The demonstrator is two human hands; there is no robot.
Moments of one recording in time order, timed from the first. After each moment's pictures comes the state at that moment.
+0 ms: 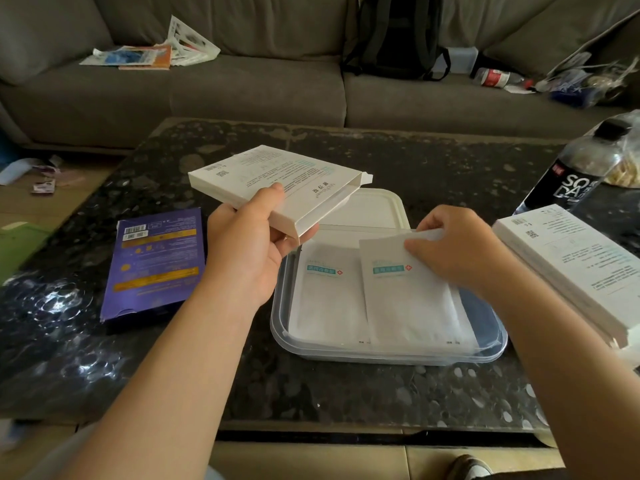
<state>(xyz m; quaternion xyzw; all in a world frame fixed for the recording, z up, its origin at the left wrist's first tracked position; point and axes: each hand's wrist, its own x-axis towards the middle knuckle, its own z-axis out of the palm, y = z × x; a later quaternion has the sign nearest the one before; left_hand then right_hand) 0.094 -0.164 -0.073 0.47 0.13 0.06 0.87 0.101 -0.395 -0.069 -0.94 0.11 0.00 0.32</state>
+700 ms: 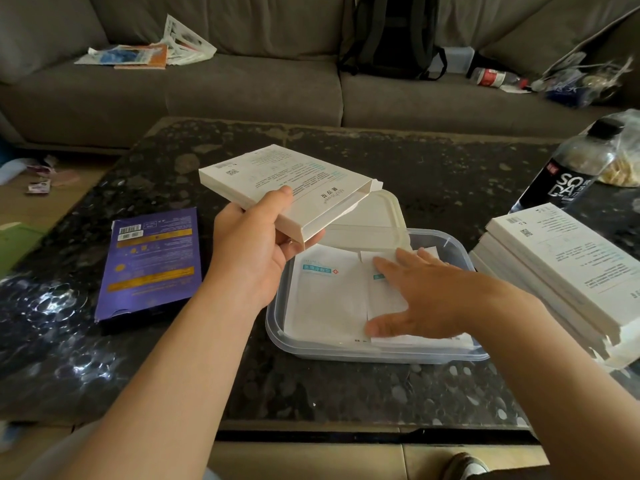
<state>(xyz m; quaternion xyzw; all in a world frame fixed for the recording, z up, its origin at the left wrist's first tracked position) 0.092 -0.170 -0.076 0.50 0.12 0.04 0.86 0.070 -0.377 -0.074 -0.96 -0.09 0.26 -0.02</state>
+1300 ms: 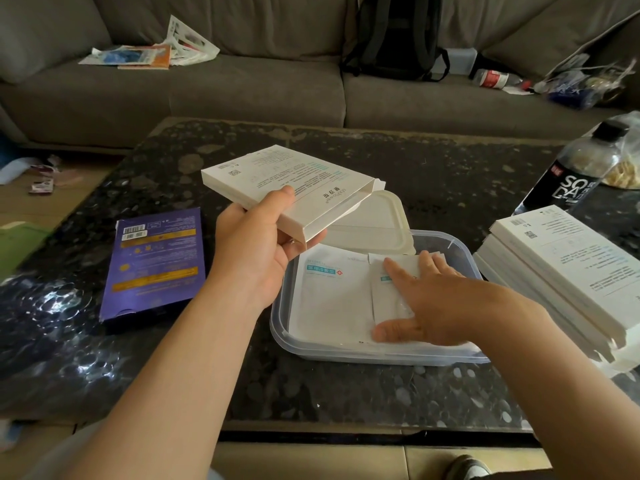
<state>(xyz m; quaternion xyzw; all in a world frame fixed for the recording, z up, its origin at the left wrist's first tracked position) 0.094 -0.167 -0.076 0.50 0.13 0.04 0.86 0.069 -0.381 -0.085 -0.96 -0.05 0.28 -0.06</state>
